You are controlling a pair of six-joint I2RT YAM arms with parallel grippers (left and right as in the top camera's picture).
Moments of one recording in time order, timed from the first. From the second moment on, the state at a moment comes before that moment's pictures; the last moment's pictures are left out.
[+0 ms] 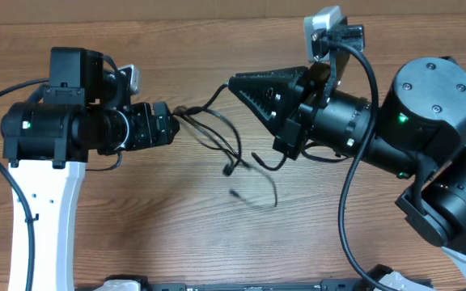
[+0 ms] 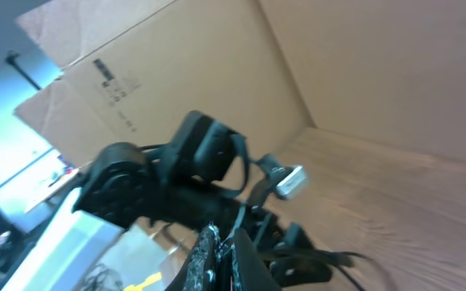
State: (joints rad) left arm -0.06 1.39 1.69 -1.41 0.35 -0.25; right arm 0.69 1.28 1.86 -0.67 -0.40 0.50
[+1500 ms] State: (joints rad) left arm -0.06 1.39 1.66 -1.51 0.73 0.58; right arm 0.49 1.26 1.89 -0.64 -0.60 0.67
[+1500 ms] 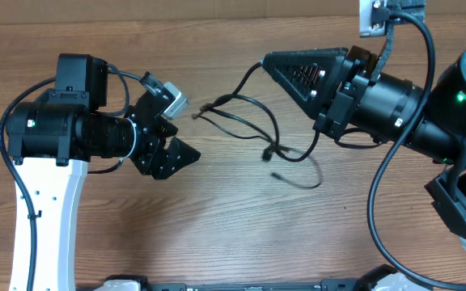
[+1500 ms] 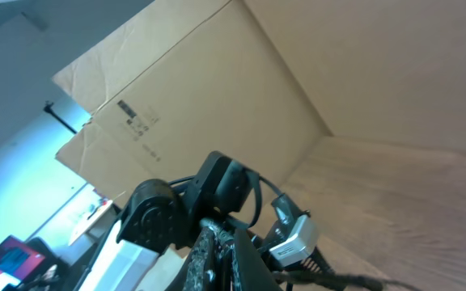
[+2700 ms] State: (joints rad) left arm -0.06 1.39 1.66 -1.24 0.61 0.44; right arm 0.49 1.26 1.89 -0.50 -0.90 0.88
